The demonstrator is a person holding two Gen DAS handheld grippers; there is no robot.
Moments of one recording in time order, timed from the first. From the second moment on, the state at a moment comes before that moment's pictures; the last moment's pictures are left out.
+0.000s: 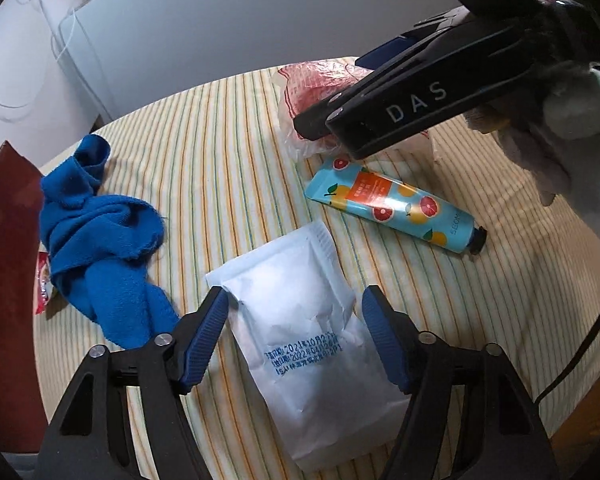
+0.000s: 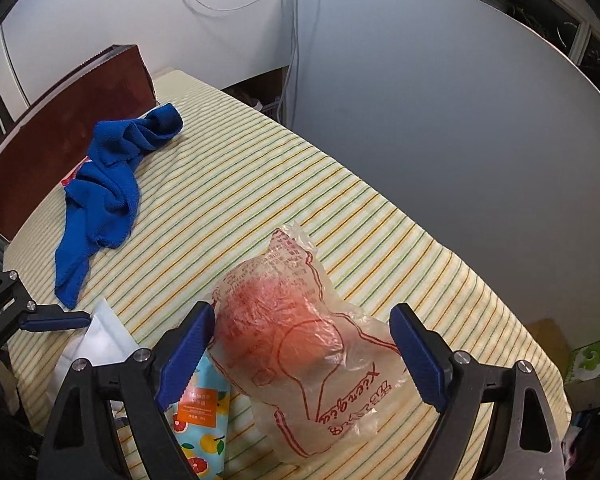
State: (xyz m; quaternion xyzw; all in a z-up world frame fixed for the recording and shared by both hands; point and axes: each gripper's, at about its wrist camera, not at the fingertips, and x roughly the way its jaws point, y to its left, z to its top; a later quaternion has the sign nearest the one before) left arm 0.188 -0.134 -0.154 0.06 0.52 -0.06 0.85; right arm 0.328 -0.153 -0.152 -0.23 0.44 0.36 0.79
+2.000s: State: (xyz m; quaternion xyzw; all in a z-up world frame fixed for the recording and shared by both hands) left arm 0.078 0.199 -0.028 -0.04 0.37 0.11 0.92; right arm 0.246 0.066 0.016 -0.15 0.33 0.47 0.80
